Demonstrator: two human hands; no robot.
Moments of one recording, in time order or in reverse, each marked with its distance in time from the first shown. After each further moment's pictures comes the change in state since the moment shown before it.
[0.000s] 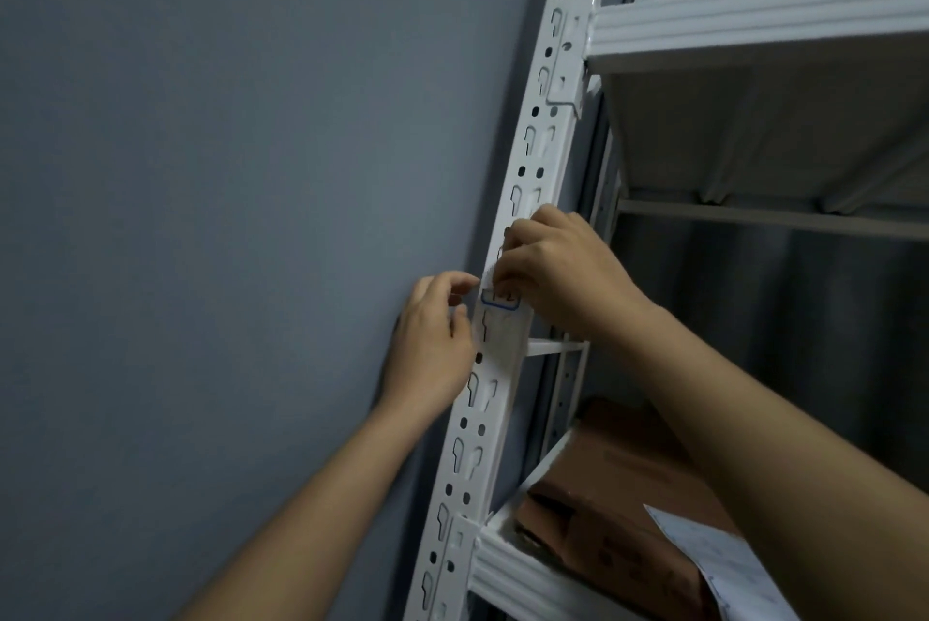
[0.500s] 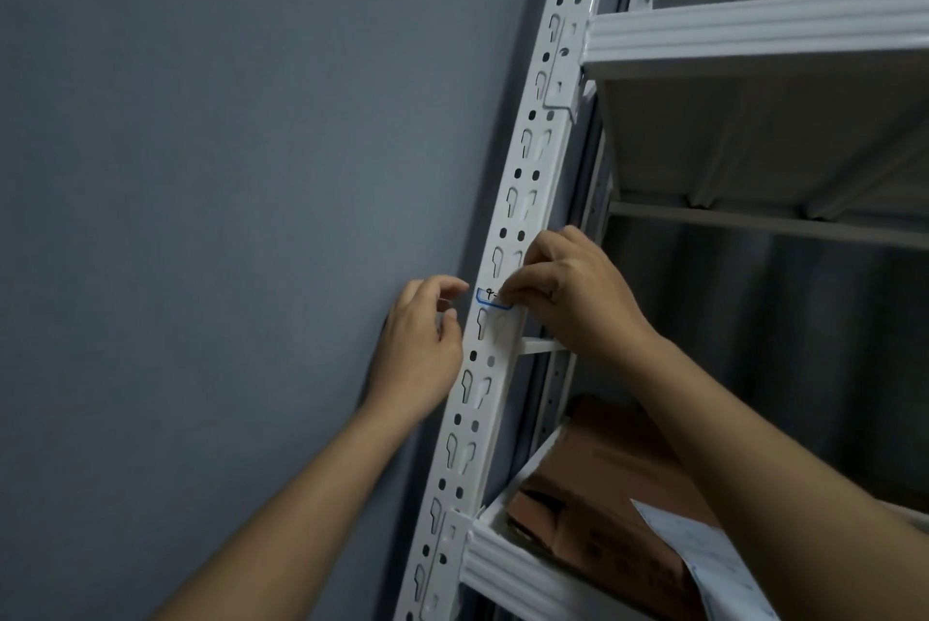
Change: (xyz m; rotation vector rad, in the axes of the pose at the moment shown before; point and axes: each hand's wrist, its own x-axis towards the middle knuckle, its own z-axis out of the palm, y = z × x) left_hand -0.004 -0.002 -0.009 0.005 -0.032 -0.023; right_hand -0.023 0.004 0.014 0.218 0.196 0.098
